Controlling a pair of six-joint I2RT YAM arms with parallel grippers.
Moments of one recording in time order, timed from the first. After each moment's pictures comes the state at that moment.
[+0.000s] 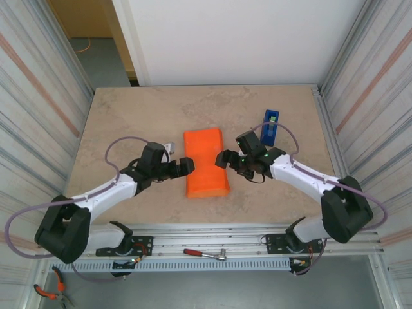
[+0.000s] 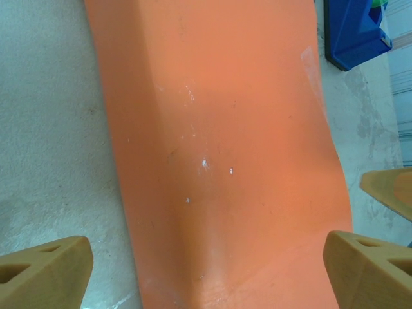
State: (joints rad) left arm -0.52 1.26 0.60 -0.08 0.31 -0.67; right arm 0.62 1.41 0.88 -0.43 -0.19 0.88
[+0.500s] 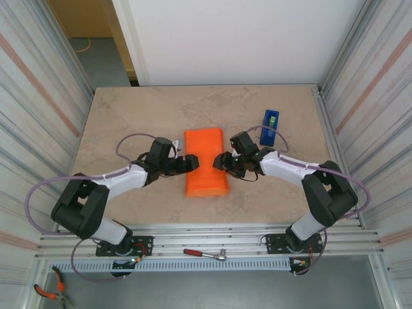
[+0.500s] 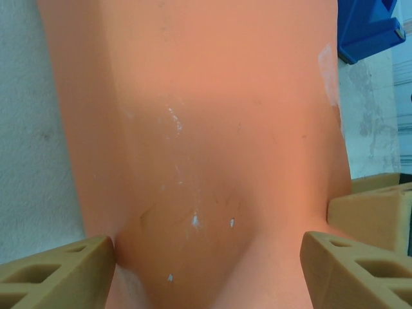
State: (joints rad) left arm -0.52 1.47 0.68 0.04 0.38 -0.68; right arm 0.61 1.57 0.88 -0.28 -0.30 0.94
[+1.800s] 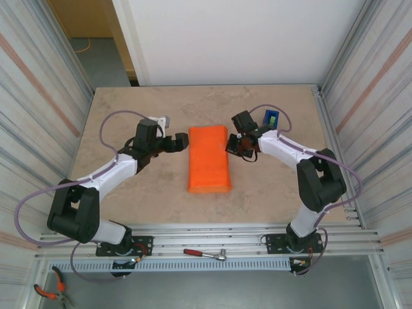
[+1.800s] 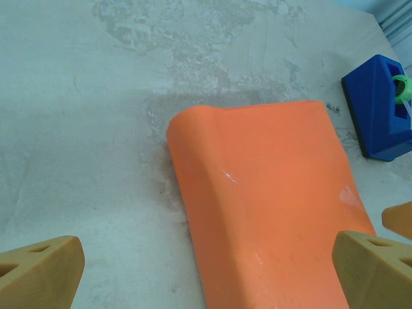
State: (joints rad) left arm -0.37 1.41 0.84 -0.03 0.18 -0.37; right arm 0.51 1.73 1.20 -0.57 -0.09 0.77
